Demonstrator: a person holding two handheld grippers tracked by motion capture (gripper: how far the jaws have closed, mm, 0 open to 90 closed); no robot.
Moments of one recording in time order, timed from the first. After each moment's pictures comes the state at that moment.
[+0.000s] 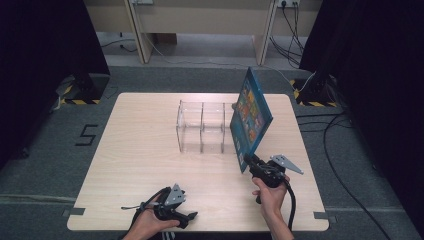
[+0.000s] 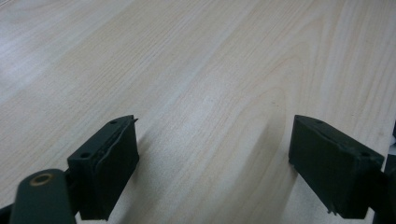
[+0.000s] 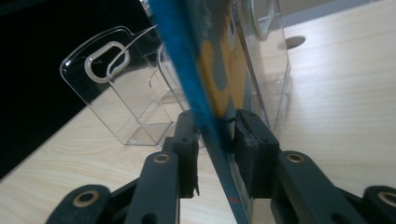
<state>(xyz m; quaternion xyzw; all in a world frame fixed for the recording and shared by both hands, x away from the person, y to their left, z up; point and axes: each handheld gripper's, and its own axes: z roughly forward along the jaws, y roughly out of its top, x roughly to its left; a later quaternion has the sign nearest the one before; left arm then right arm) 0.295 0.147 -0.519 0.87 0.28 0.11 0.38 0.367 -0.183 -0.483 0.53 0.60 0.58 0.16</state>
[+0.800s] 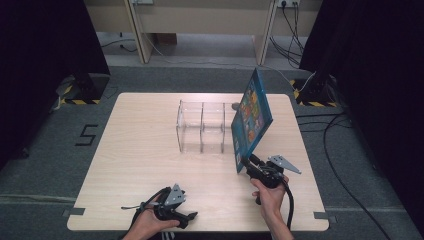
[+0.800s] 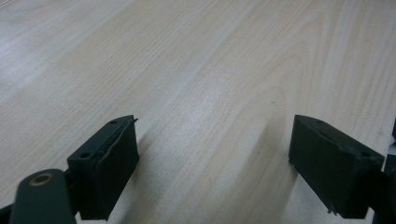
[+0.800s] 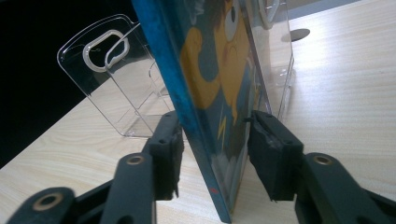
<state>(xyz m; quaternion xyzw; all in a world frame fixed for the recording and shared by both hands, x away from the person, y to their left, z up) 0.295 0.148 -0.519 0.87 0.28 0.11 0.38 0.368 -0.181 -0.486 0.52 0.62 0.57 0.16</state>
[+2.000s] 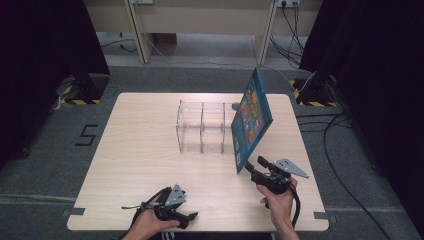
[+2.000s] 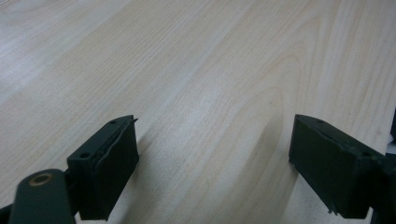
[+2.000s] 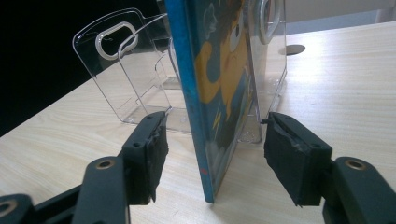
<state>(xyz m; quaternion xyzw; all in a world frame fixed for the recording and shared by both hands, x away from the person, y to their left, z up) 0.295 0.146 -0.519 0.88 0.28 0.11 0.38 0.350 -0.197 -0.474 0.48 0.65 0.55 0.19</state>
